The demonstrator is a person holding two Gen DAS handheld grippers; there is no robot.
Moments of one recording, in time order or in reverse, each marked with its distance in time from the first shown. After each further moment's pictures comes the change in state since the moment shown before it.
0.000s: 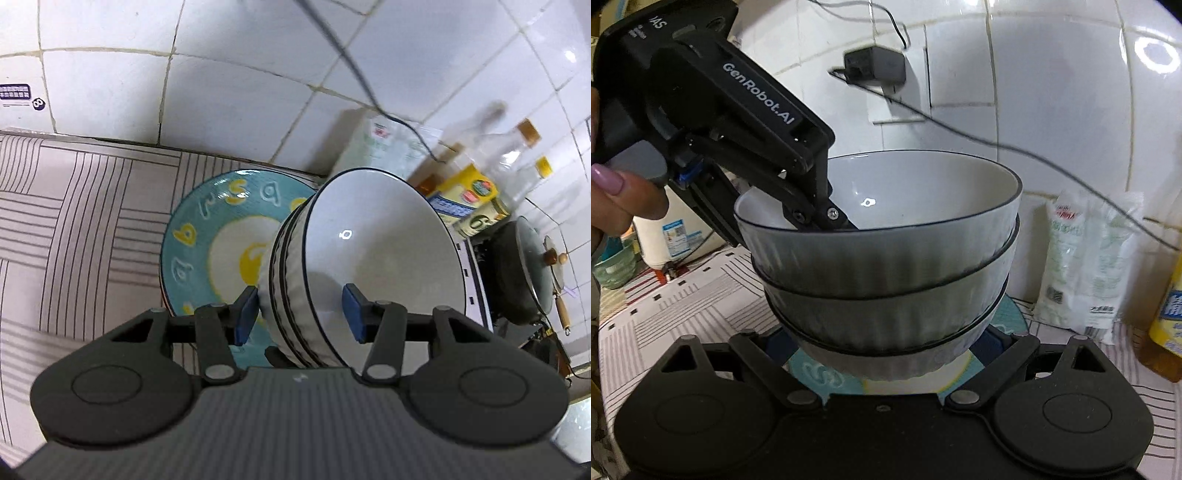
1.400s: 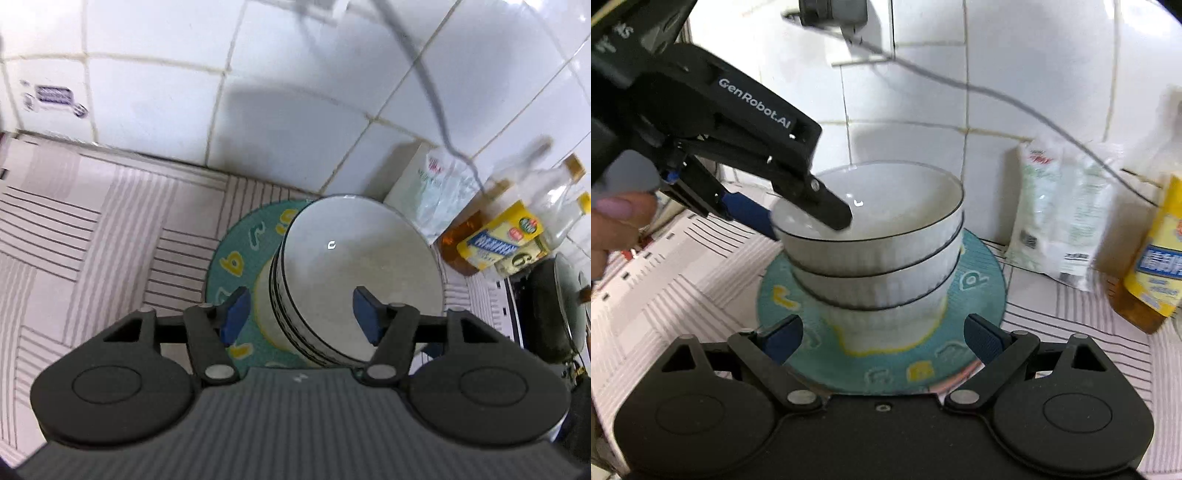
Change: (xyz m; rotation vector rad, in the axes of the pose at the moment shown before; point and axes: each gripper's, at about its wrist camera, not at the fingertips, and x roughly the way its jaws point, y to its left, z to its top) left arm -0.003 0.013 -0.005 -0.059 -0.129 0.133; right arm 0.006 0.022 0.019 0.062 0.211 -0.115
